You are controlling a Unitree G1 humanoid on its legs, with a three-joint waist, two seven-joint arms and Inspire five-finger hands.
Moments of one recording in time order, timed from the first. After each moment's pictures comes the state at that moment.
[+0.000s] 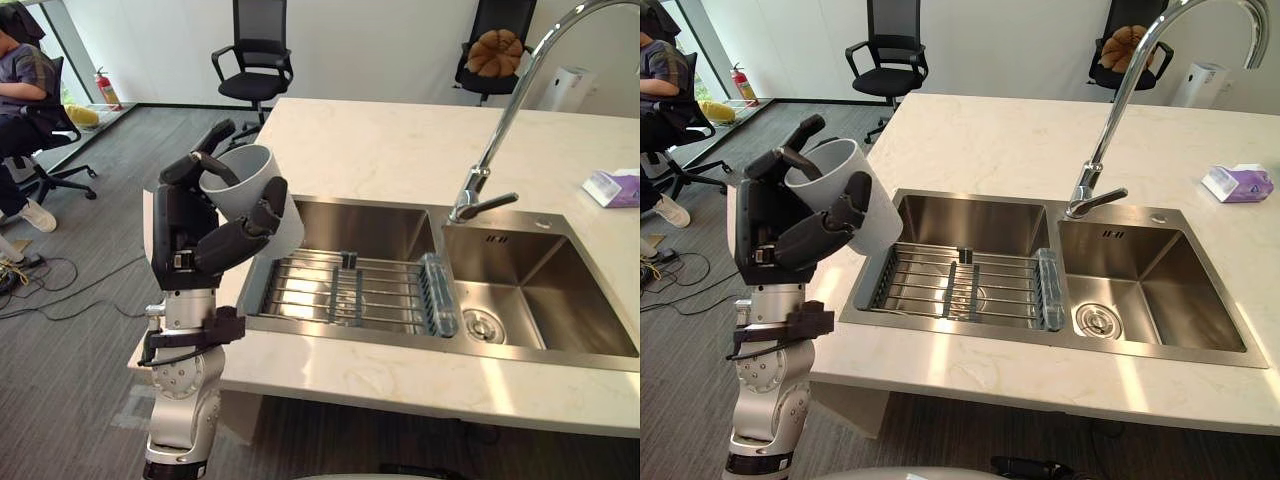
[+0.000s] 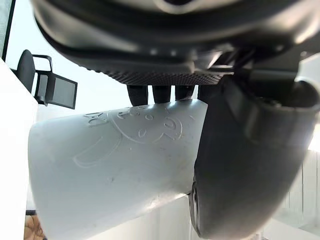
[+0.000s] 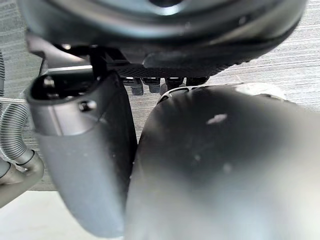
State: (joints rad) left arm 0.08 0.15 0.01 -0.44 -0.23 -0.28 0.11; right arm 0.10 -0.18 -0.10 1.01 0.12 0.36 0.27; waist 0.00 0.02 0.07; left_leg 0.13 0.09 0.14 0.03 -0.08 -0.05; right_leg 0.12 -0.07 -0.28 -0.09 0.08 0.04
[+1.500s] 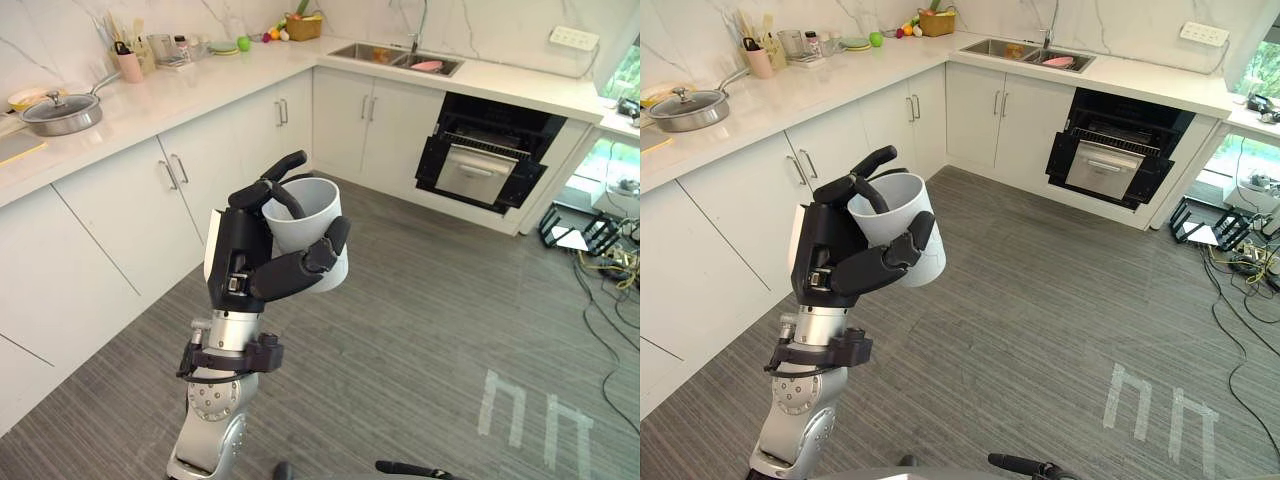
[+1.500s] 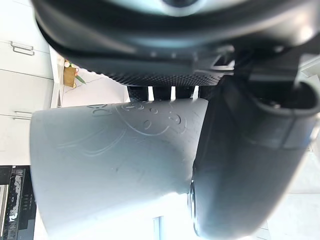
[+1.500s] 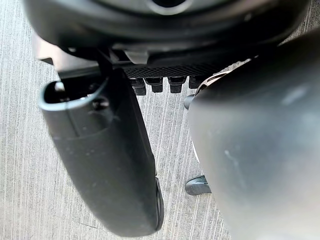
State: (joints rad) left arm 0.13 0.18 -0.25 -0.43 -0.19 -0.36 0.11; right arm 0.09 -0.13 0.00 1.01 0.39 0.34 -0.04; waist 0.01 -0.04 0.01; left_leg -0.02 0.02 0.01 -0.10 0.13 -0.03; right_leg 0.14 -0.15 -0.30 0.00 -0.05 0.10
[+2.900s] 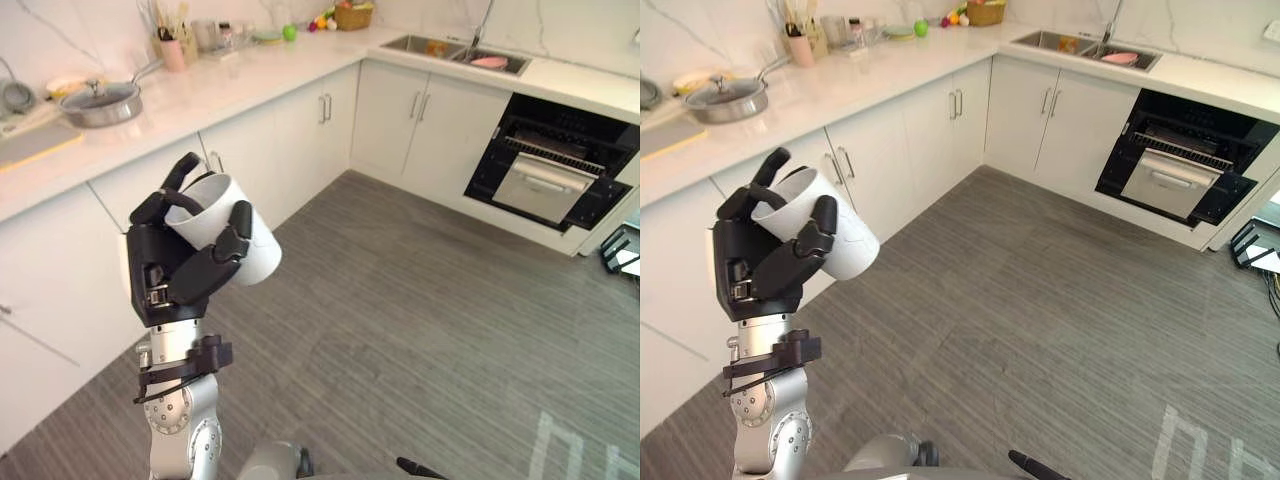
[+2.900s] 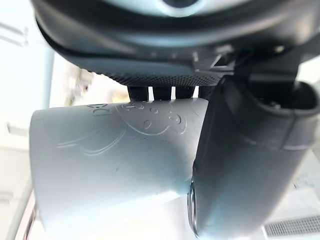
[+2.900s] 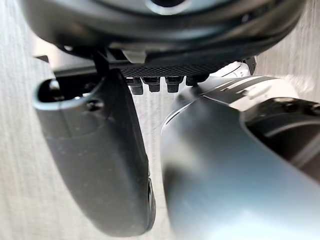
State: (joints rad) left arm 0.21 0.09 -0.02 -0.44 -0.33 -0.39 0.02; right arm 0.18 -0.14 -0.28 1.00 0.40 0.31 0.12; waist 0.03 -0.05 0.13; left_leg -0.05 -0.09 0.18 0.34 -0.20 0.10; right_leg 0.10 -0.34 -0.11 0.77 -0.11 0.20
